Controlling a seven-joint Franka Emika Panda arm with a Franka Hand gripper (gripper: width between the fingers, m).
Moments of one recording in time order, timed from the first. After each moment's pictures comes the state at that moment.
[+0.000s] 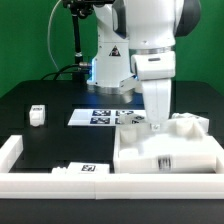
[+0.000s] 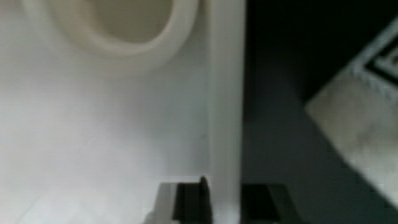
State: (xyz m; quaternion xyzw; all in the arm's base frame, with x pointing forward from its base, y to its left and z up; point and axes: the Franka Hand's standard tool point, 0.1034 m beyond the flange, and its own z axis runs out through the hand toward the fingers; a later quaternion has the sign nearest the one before) arm 0.466 0.052 0.018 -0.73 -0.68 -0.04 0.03
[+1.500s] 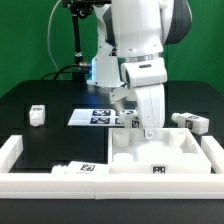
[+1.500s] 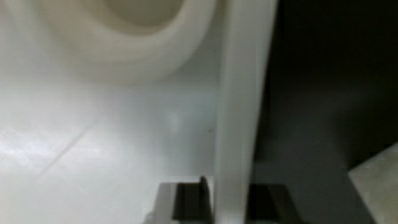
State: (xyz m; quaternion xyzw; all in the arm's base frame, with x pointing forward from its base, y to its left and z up) arm 0.478 0.040 0.011 -0.68 -0.73 -0.09 0.02
